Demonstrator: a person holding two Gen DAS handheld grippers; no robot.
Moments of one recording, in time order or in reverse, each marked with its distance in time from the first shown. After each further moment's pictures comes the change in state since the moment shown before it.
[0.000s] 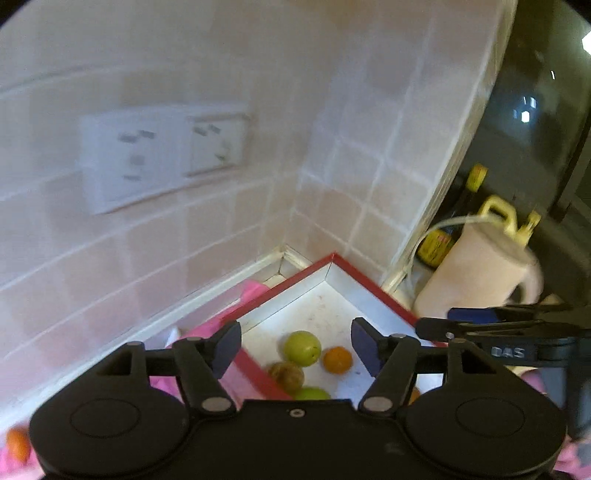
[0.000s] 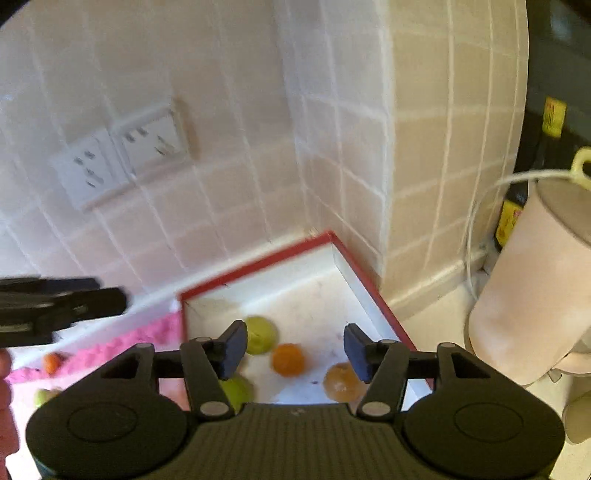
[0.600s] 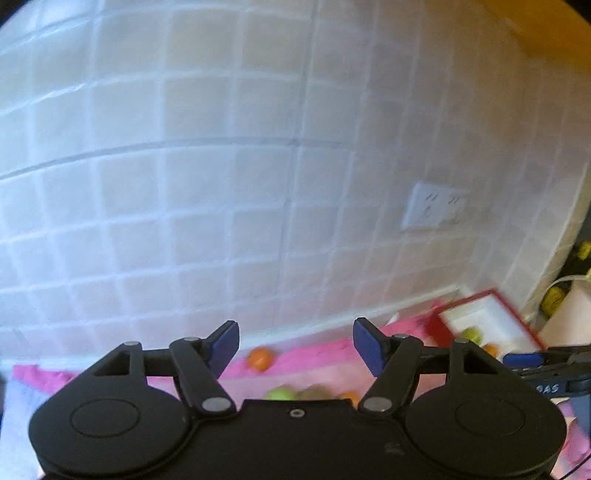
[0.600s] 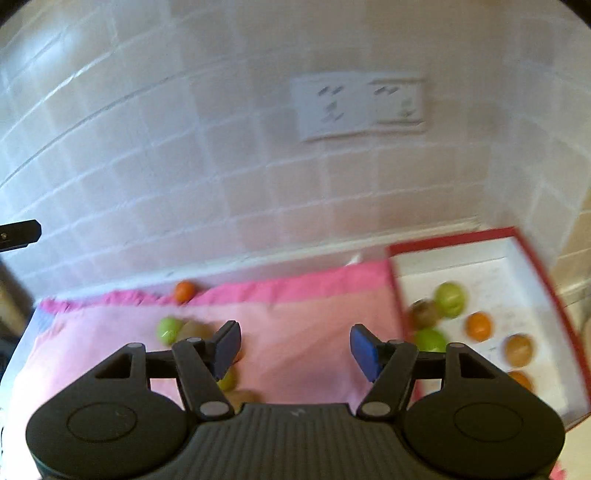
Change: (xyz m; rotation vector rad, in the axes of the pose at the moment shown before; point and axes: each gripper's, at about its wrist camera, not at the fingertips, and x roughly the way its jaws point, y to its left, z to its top) left arm -0.230 0.109 -0.121 -0.189 -0.173 0.506; right arm -0.025 0.168 -0.070 -0.254 0.114 0.266
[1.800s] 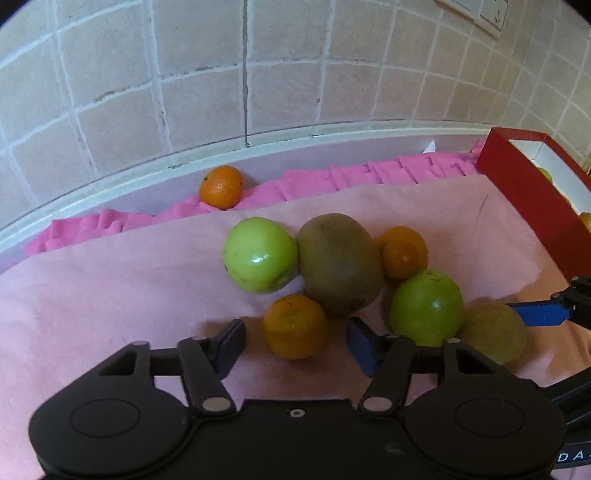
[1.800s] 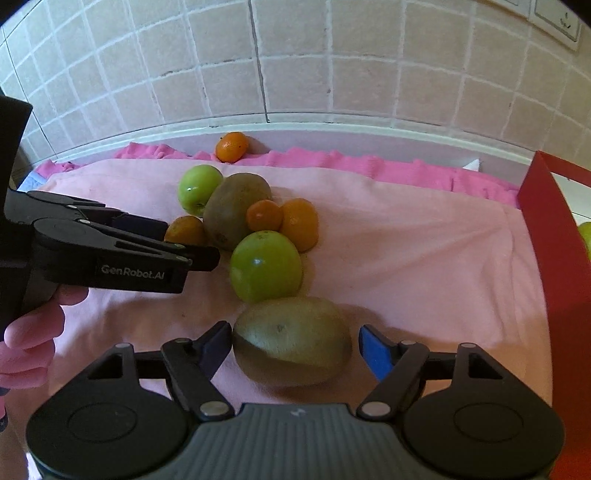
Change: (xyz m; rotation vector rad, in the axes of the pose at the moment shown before) left arm 0.177 -0.008 -0.132 0.087 0.340 -0.031; right arm 0.132 0.070 -0.084 -0.211 0.202 0.043
